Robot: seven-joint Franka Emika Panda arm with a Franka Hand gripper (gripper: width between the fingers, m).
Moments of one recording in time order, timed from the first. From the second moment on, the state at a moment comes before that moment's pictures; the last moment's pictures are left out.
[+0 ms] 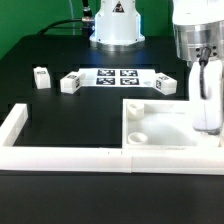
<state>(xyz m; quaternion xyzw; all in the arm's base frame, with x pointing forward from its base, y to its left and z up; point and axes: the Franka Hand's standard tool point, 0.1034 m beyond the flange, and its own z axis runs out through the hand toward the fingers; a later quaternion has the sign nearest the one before) 0.676 0.105 0.059 -0.55 0.83 0.08 0.08</state>
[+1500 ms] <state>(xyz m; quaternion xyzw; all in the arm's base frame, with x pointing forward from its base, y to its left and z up) 0.677 0.105 0.119 -0.53 0.84 0.04 0.12</state>
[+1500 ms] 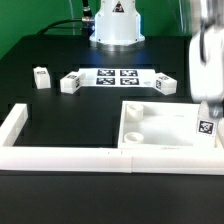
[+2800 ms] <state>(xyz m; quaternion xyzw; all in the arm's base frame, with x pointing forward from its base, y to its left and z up) 0.637 0.124 0.136 -0.73 0.67 0.02 0.11</state>
